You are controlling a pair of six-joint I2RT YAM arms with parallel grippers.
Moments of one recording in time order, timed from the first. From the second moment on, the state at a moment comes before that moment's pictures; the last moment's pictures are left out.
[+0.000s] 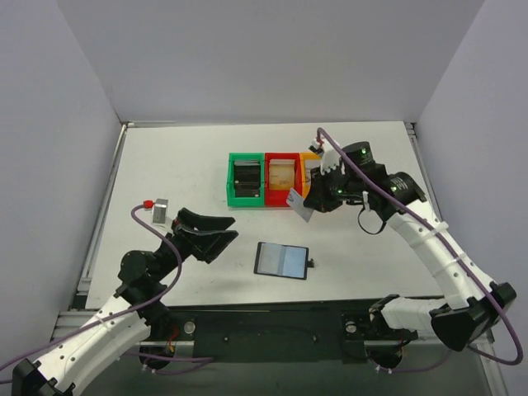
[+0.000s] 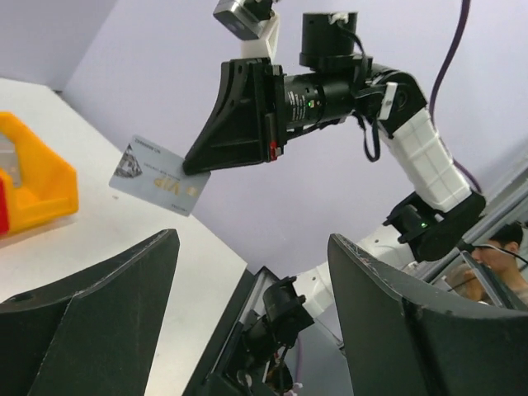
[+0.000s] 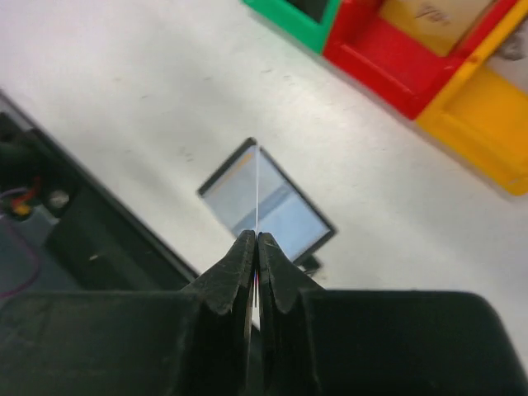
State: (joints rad) left arm -0.66 0.49 0.27 0.68 0.30 -0.95; right arm 0.52 1.20 1.31 -0.82 -0.39 0.12
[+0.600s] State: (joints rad) left arm -0.66 0.52 0.21 0.56 0.27 -0.98; right arm 0.31 1.45 1.54 -0.83 -0.34 -0.51
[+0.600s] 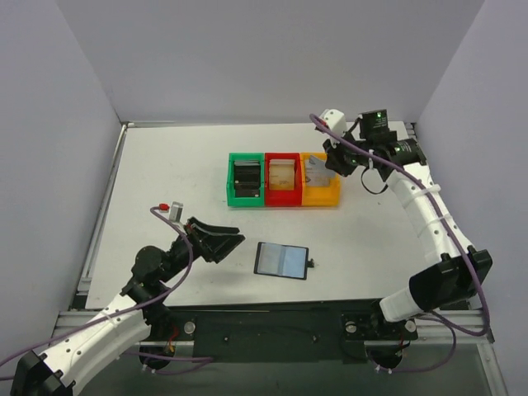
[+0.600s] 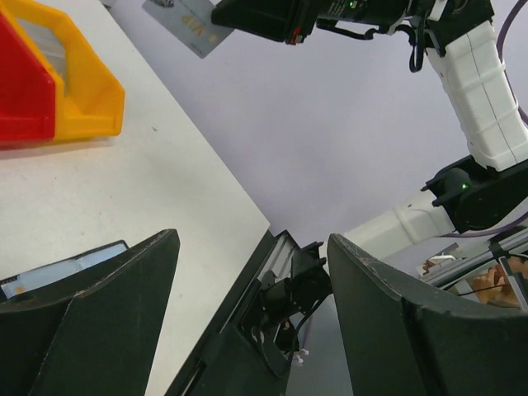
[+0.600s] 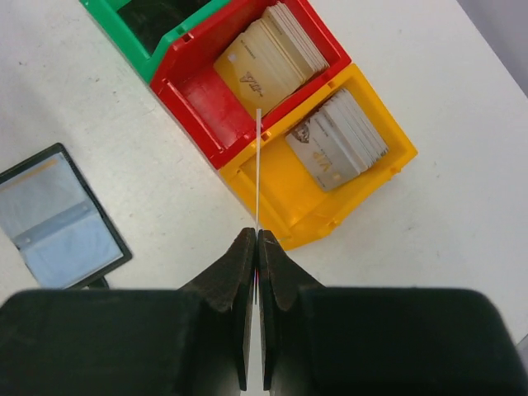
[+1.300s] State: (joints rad) left arm -0.66 0.60 0.18 0.52 0.28 -0.99; right arm 0.11 1.76 1.49 -0.65 -0.59 -0.72
